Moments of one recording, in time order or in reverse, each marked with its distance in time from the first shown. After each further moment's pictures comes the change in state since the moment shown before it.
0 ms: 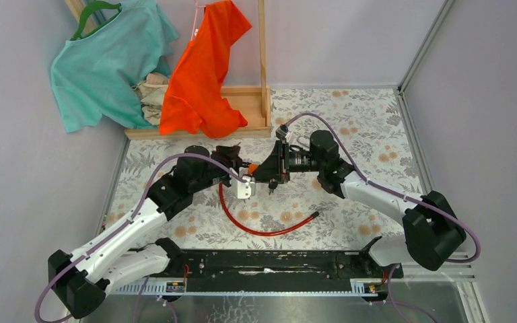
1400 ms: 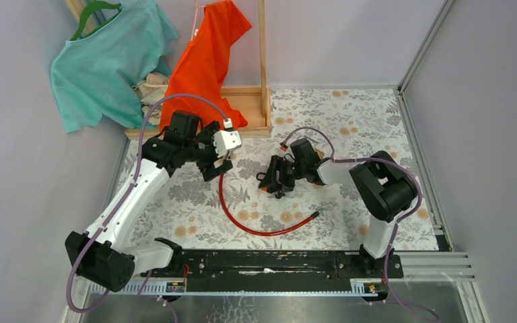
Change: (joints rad) left arm 0.330 0.283 0.399 -0.571 0.232 -0.481; right arm -0.078 0.466 0.067 -0.323 0.315 -0.558
